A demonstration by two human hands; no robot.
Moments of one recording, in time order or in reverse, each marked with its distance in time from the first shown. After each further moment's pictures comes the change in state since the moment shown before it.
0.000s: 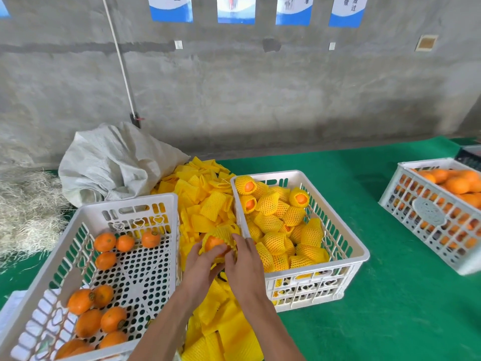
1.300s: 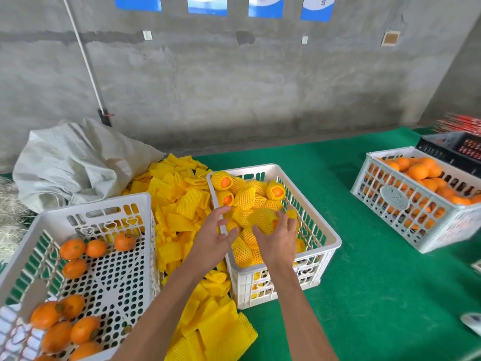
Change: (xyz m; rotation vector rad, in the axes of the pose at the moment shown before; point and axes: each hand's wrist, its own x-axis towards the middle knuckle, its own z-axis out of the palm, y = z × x) left_hand 0.010 0.015 0.077 0.852 -0.188 0.492; right_hand 0.046 0.085 -0.072 -0.060 0.326 0.320
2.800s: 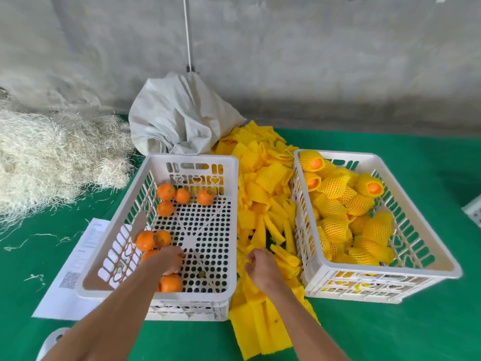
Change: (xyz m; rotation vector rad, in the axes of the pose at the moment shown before) left_hand -0.104 -0.219 -0.215 0.815 -0.481 -0.929; right_hand -0.130 -0.018 0.187 -0.240 -0.844 -0.300
